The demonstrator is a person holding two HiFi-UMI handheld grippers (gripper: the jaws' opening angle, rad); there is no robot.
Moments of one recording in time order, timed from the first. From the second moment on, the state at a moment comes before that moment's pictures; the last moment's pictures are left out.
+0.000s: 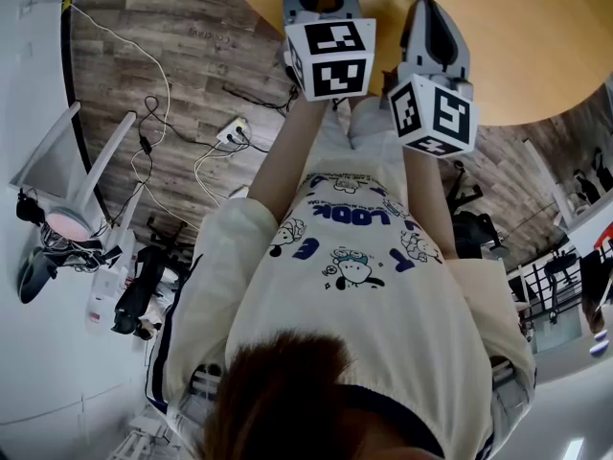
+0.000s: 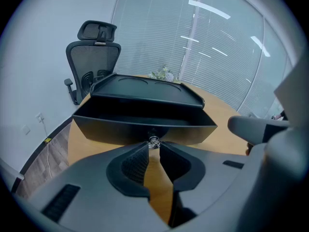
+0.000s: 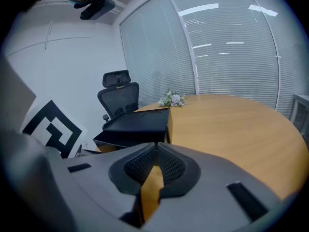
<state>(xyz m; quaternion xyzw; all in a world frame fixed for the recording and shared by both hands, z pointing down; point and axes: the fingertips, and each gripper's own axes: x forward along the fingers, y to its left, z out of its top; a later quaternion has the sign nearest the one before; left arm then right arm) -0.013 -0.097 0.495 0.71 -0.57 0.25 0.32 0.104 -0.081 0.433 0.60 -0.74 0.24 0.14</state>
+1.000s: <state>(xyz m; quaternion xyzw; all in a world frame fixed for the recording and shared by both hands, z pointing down) -0.015 -0.076 0.498 0.71 -0.57 0.26 0.33 0.094 -0.073 0.429 0.60 -0.75 0.24 0.14</state>
